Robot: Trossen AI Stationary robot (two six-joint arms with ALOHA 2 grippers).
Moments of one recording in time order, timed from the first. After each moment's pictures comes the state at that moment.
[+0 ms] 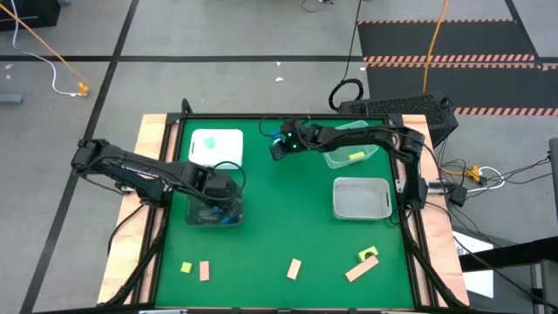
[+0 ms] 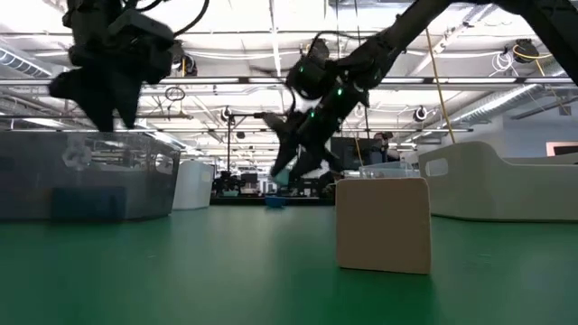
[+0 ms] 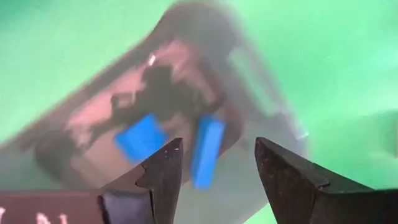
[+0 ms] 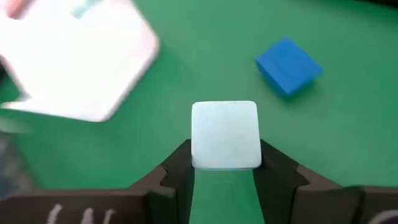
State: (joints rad) left arm -0.15 1.29 0.93 -0.89 -0.02 -1.15; right arm -0.38 1.96 1.28 -0.11 0.02 0.62
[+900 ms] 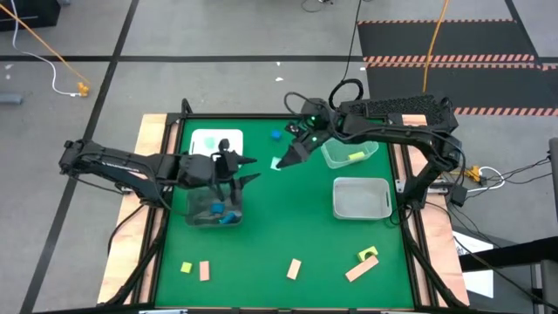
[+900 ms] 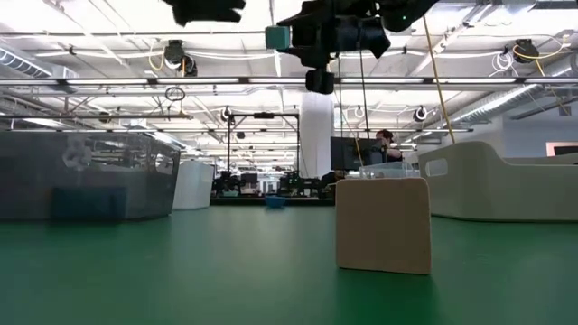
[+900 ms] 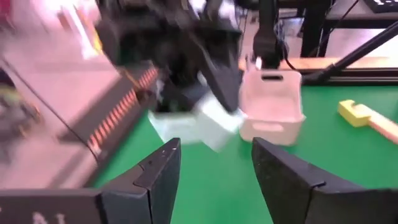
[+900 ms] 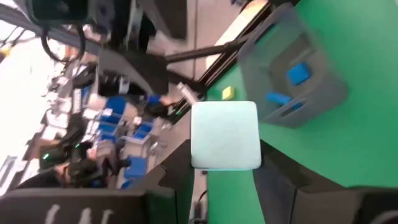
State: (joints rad) left arm -0.13 1.13 0.93 -0.12 -0.42 0.04; right arm -0.36 1.65 1.28 -0.10 -0.92 0.73
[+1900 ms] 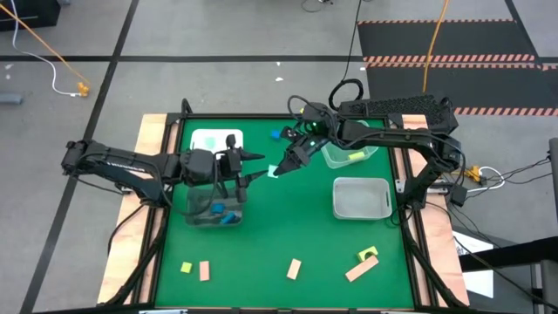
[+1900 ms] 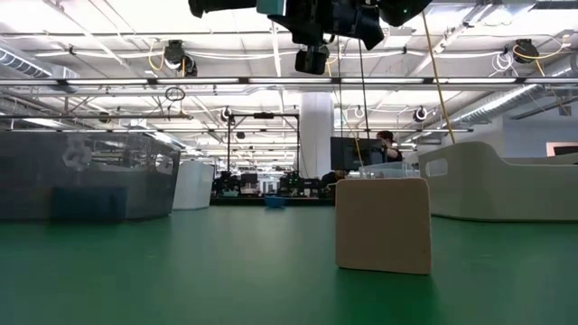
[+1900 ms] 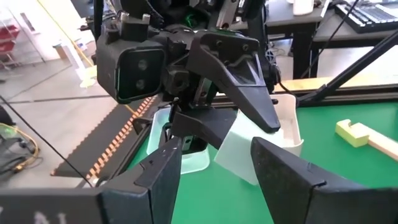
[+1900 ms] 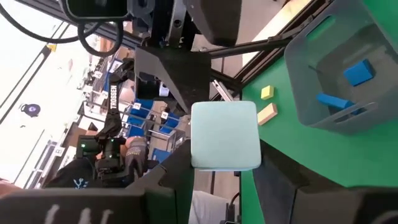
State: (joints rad) left arm -0.11 1.17 0.93 0.05 -0.36 0.14; right arm -0.32 1.65 1.28 0.07 -0.96 0.89
